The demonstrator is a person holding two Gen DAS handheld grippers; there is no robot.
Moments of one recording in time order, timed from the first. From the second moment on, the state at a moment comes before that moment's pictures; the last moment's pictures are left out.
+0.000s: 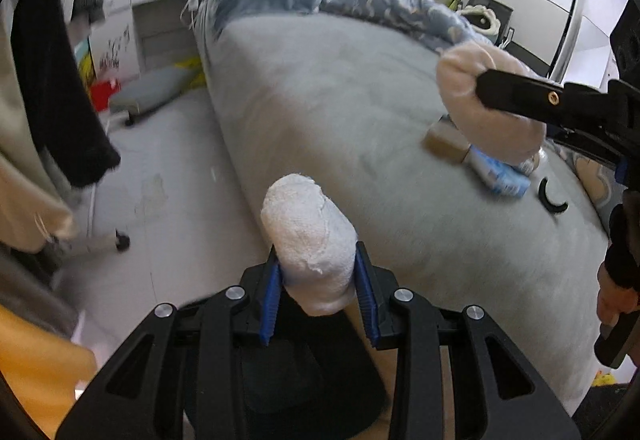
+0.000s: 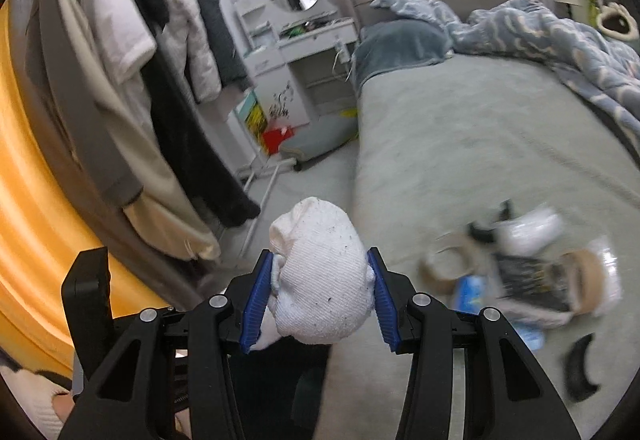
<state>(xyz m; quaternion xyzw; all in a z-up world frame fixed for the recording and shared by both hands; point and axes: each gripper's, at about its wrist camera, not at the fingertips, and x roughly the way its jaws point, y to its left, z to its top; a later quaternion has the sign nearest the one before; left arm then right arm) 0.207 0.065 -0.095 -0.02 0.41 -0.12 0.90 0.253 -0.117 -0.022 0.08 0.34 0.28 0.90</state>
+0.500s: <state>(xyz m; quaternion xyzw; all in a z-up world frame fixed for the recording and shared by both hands) 0.195 0.128 -0.166 -0.08 0.53 -0.10 0.84 0.256 -0.030 -0.078 0.04 0.43 0.29 0.86</state>
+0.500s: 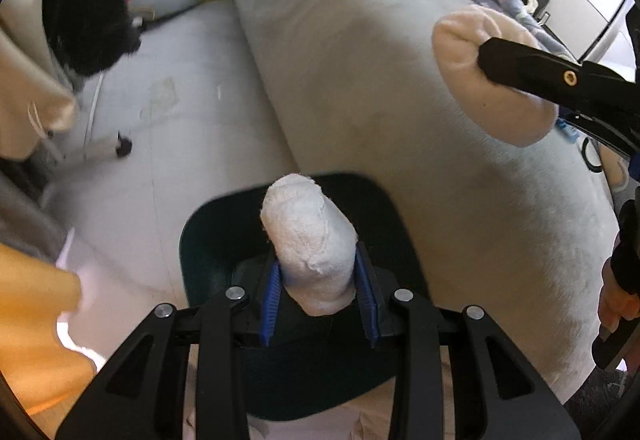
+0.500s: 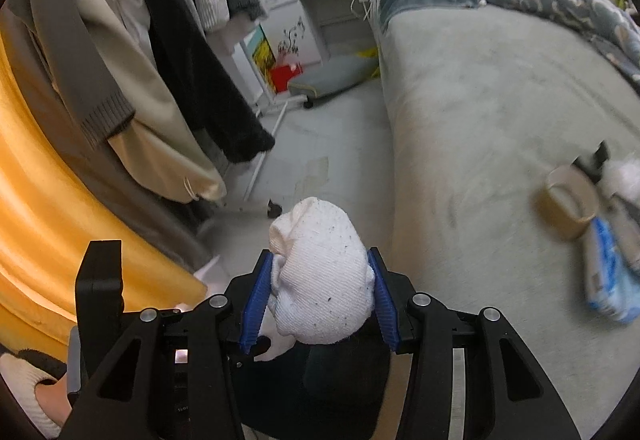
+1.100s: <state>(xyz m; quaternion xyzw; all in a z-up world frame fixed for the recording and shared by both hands) 0.182 0.144 -0.205 -0.10 0.62 -0.12 0.77 0.260 0.011 -0.135 0.00 0.51 0.27 0.81</state>
